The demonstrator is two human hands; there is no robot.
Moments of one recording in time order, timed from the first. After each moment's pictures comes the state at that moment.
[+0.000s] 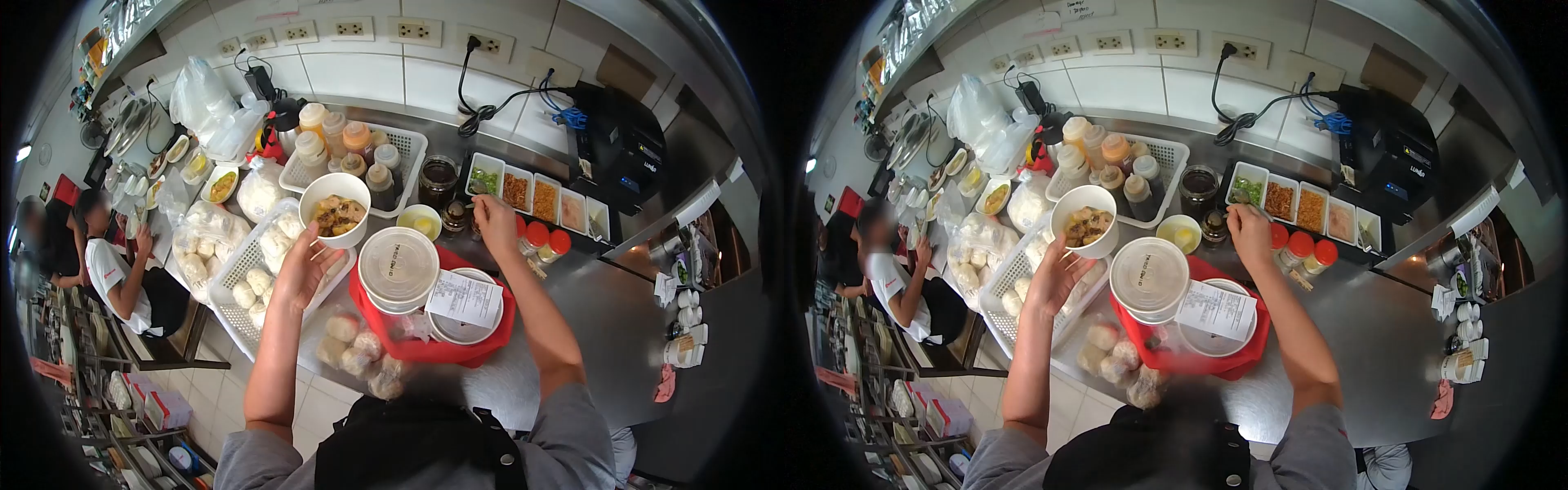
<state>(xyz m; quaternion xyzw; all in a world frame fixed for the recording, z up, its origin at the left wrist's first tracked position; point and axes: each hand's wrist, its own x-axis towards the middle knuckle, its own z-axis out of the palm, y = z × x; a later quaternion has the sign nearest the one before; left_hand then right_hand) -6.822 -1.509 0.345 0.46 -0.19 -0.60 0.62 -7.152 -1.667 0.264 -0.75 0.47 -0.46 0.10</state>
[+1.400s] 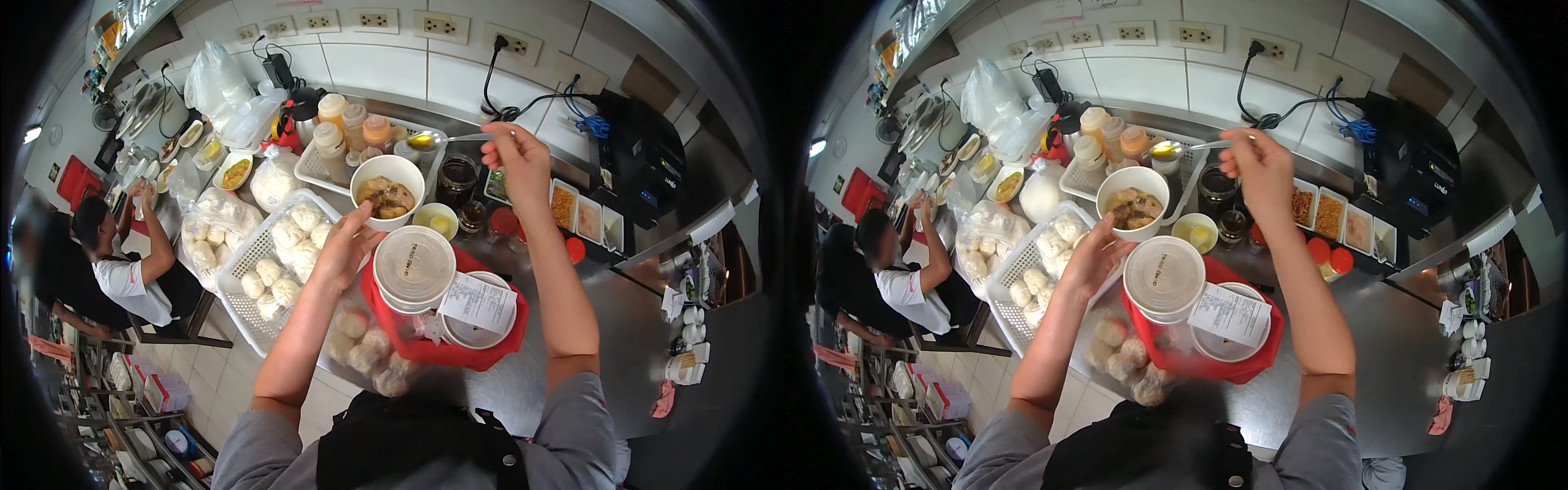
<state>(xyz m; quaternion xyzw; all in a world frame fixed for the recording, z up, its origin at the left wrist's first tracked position) -6.853 -1.542 0.339 0.44 -0.22 -0.63 0.60 -7.097 -1.672 0.415 -0.58 0.37 -0.56 0.46</state>
